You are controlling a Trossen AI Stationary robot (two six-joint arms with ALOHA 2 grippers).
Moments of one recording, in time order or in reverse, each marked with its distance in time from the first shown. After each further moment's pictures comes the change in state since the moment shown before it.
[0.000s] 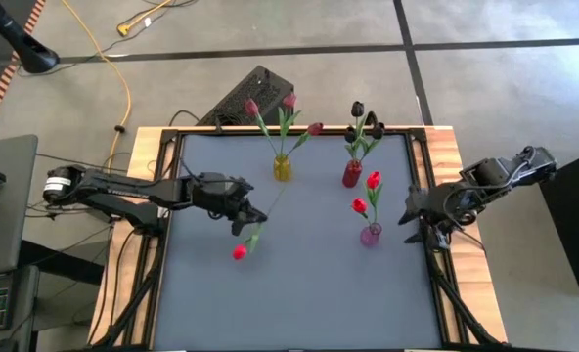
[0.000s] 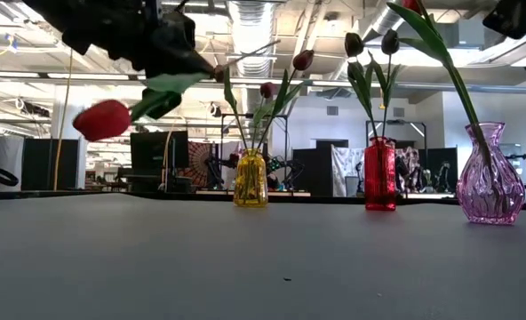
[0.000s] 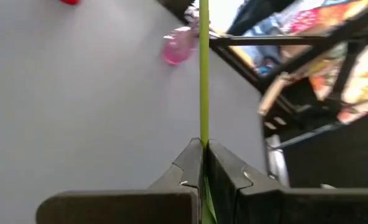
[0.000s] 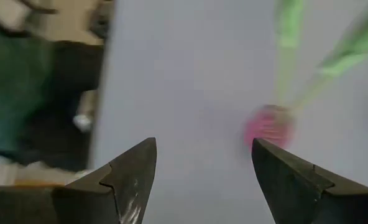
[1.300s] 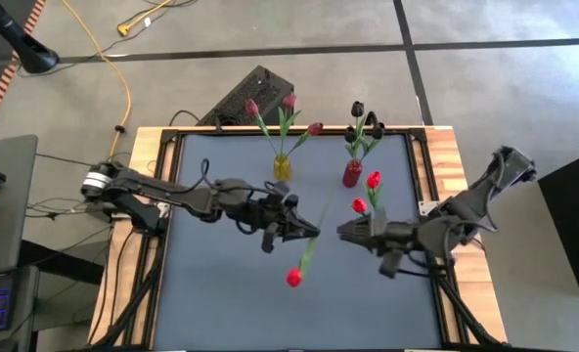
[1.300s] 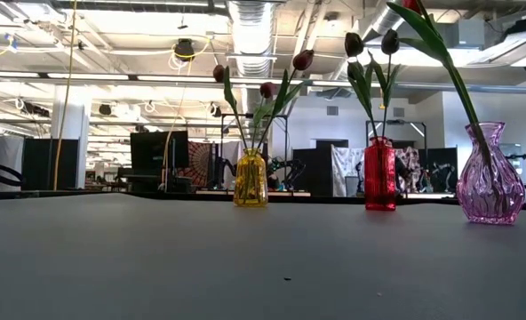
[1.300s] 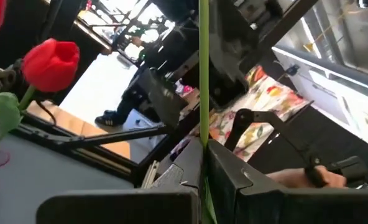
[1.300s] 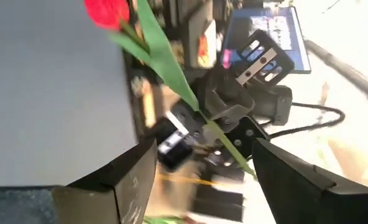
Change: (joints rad) left arm -0.216 0.388 0.572 0.334 -0.066 -0.098; right arm 0.240 0.450 0.218 0.828 0.765 -1.807
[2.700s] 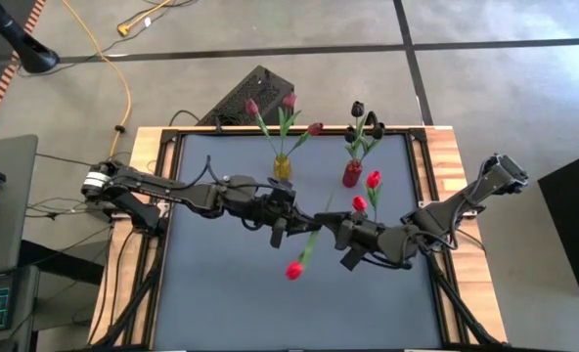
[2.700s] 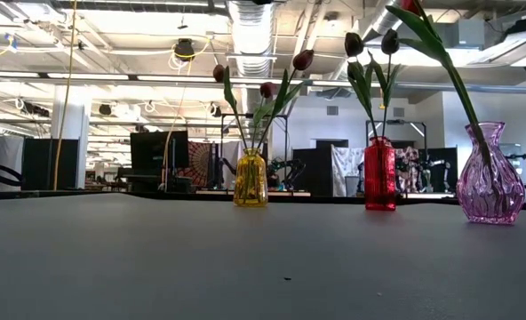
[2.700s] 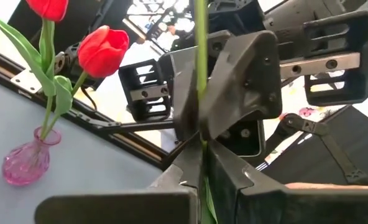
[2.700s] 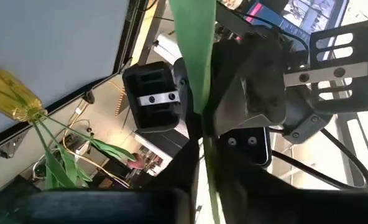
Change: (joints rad) left arm 0.025 0.005 0.050 -0.180 -0.048 0.003; right arm -0.106 0.183 0.007 0.184 0.214 -0.542
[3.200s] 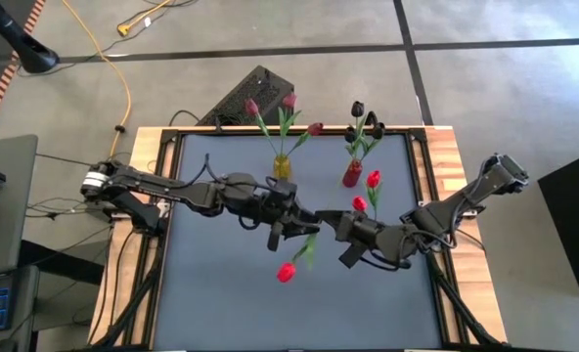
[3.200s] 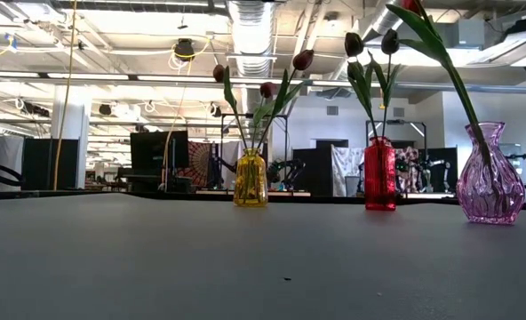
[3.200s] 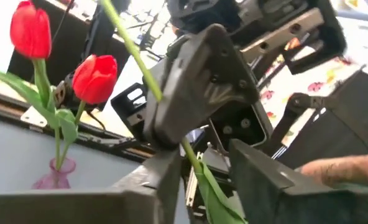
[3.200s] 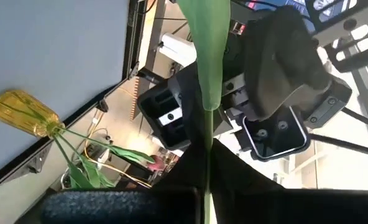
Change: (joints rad) left arm 0.017 -0.008 0.000 0.011 0.023 0.204; right arm -0.001 -0.002 0.000 -0.041 -0.001 0.173
